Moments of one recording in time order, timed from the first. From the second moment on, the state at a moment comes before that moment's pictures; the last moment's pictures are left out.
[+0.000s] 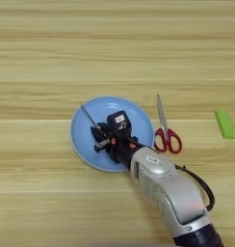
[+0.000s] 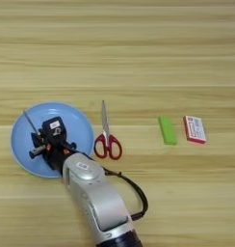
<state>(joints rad) 0.01 0.00 0.34 -0.23 0.10 0.58 0.23</state>
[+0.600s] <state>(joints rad) 0.01 0.00 0.33 -0.23 0.10 0.58 0.23</state>
